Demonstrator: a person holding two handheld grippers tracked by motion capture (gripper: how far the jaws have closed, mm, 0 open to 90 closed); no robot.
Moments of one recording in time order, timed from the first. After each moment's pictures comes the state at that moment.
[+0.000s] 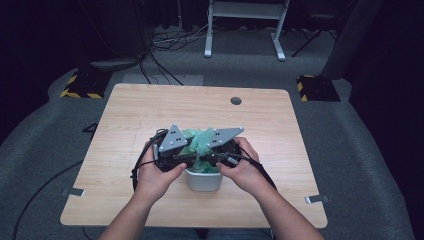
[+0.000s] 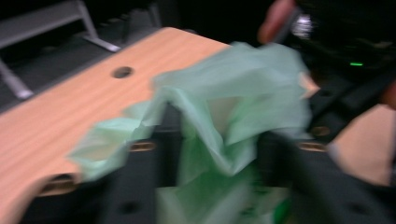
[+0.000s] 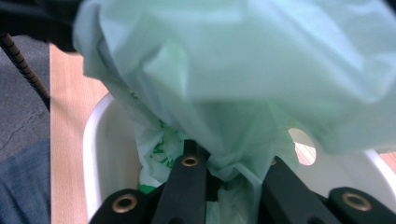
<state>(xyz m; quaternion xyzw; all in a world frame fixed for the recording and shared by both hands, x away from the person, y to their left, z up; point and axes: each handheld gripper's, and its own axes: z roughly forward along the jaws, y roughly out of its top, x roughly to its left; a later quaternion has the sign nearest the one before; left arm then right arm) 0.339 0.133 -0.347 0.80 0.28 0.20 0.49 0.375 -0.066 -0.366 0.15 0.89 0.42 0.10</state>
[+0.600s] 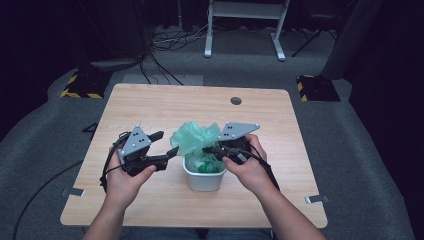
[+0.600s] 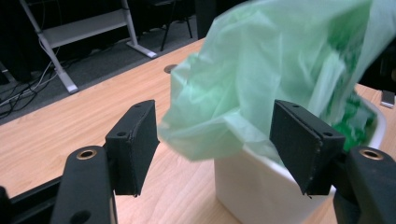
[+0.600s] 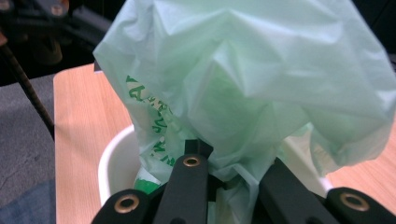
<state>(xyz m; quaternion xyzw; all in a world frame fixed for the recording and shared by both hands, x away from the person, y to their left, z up) 0.323 0.199 -0.350 0.77 0.32 0.23 0.50 0.370 -0.083 -0.342 0.18 0.85 0.49 0.12</state>
